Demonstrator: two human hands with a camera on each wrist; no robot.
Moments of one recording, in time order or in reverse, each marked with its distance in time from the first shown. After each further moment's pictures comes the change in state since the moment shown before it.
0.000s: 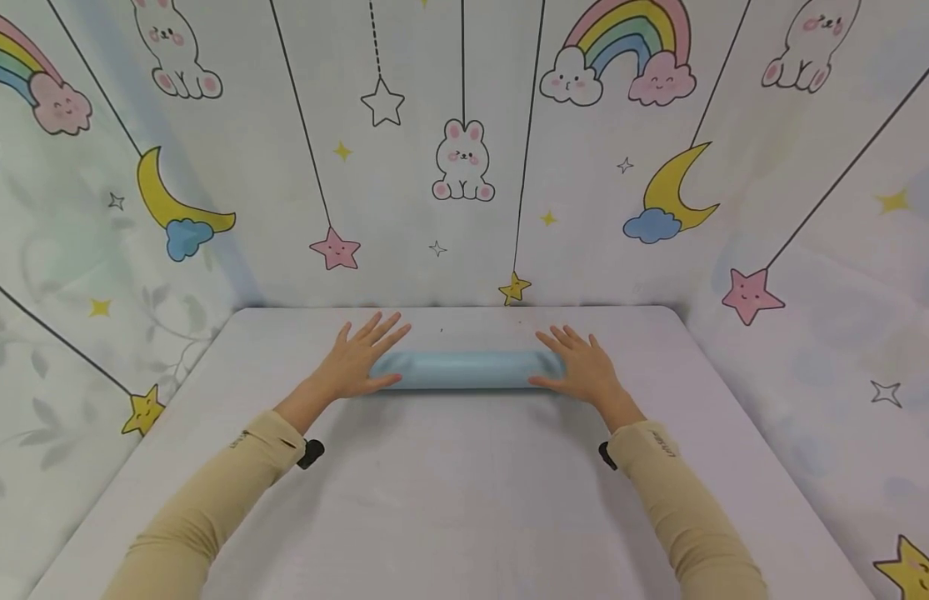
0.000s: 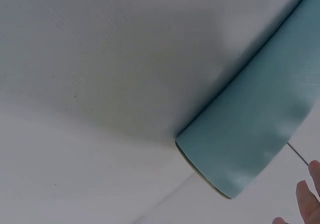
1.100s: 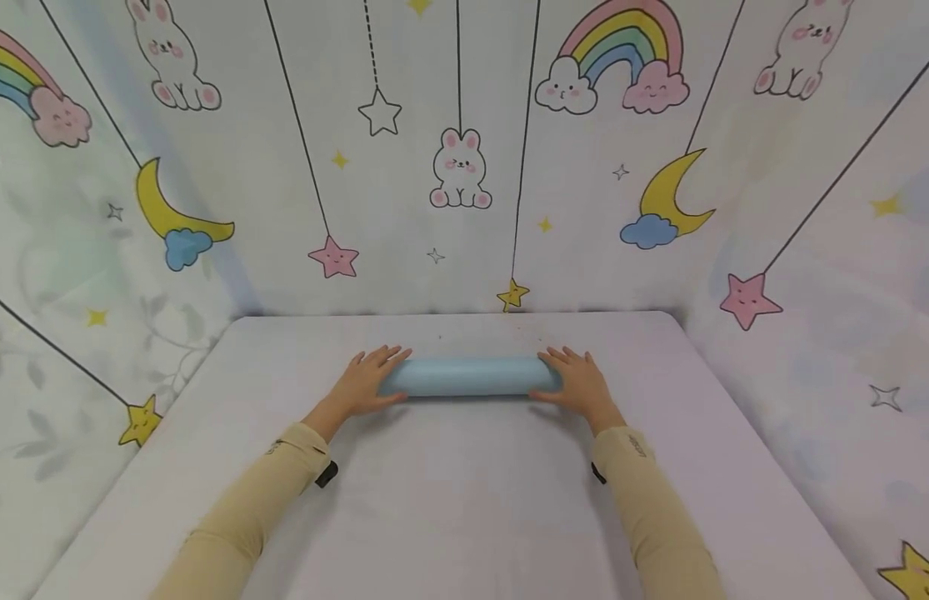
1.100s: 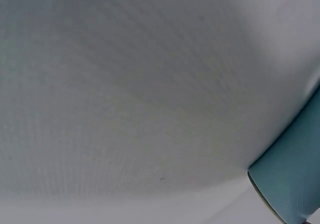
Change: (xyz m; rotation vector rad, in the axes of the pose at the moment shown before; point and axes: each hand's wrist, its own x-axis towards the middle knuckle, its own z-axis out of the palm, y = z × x) left_hand -0.001 -0.002 0.055 -0.095 -0.046 -0.061; right_hand 0.001 0.017 0.043 0.022 0.058 0.027
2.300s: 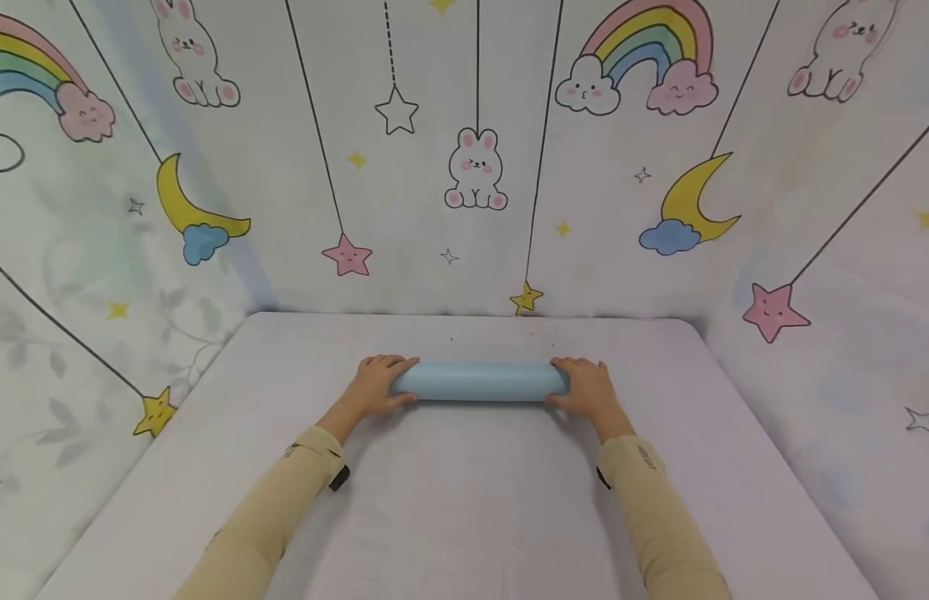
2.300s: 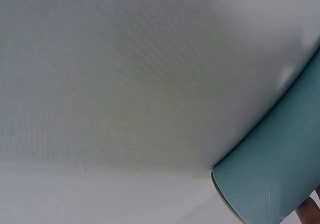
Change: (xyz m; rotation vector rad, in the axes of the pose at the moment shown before) left_hand -0.002 0.003 0.005 -0.059 0.048 -0.076; right_hand 0.007 -0.010 -0.005 0.063 0.019 0.011
